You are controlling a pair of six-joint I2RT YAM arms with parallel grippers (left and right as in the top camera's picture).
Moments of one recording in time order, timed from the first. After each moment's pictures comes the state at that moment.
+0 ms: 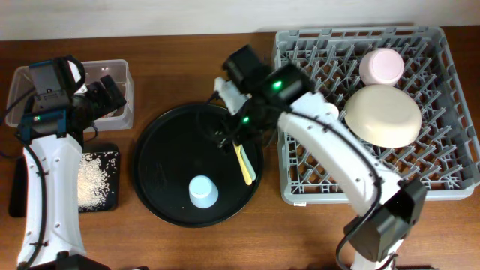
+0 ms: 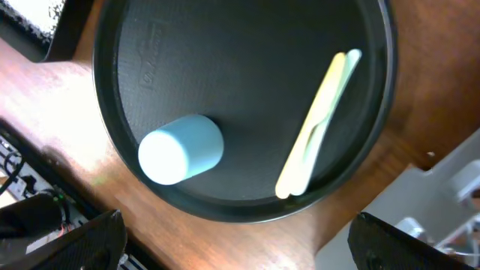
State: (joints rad) left arm 0.22 1.52 1.41 -0.74 0.02 -0.25; right arm 0.66 1.92 1.98 -1.32 -0.24 0.11
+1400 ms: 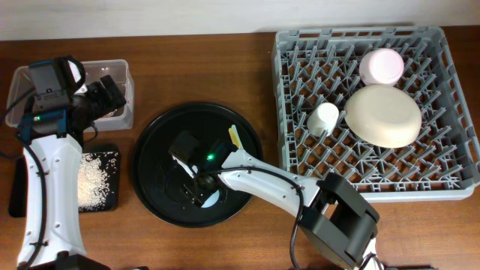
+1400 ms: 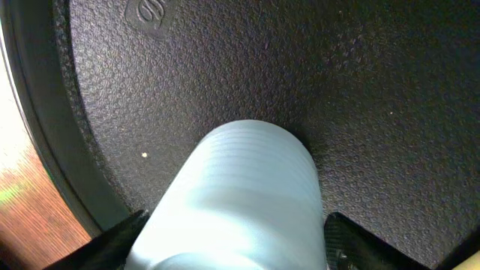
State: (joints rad) left arm 0.22 1.52 1.41 -0.74 0.02 -0.25; right arm 0.95 2.04 1.55 -0.83 -0.13 0.16
